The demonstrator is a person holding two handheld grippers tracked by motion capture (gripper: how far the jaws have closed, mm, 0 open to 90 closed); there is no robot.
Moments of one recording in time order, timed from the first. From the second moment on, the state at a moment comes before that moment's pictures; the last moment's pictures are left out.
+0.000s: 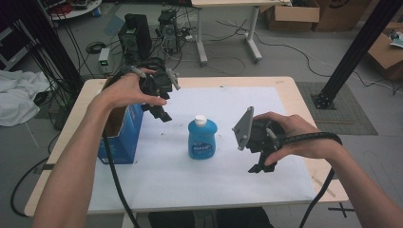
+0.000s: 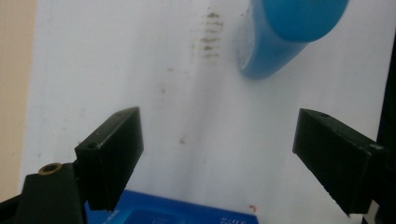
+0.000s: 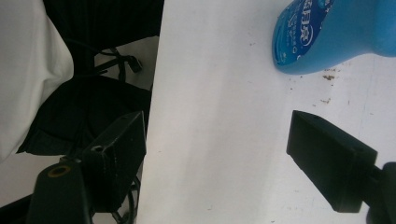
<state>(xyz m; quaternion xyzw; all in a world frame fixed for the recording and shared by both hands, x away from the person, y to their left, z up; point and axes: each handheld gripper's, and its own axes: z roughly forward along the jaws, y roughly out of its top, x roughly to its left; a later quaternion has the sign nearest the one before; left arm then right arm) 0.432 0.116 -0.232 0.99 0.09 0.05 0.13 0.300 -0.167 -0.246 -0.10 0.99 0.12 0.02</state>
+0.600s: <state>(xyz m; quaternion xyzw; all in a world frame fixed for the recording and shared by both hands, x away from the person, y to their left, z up) 0.480 0.126 -0.223 0.99 0.08 0.06 0.06 0.299 -0.159 -0.245 -0.11 0.99 0.11 0.02</state>
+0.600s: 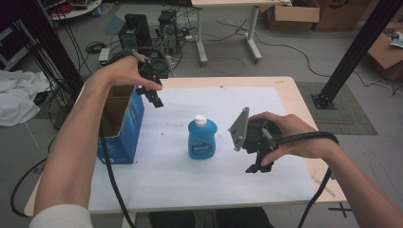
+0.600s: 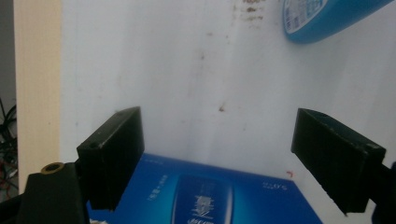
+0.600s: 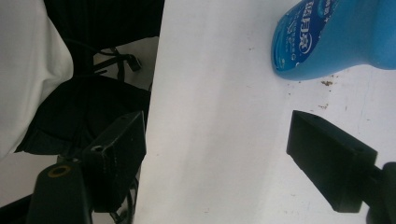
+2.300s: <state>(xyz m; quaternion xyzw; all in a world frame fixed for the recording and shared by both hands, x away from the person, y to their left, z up) 0.489 0.111 -0.187 0.99 0.07 0.10 0.03 0.306 -0.172 -0.246 -0.09 0.99 0.12 0.03</state>
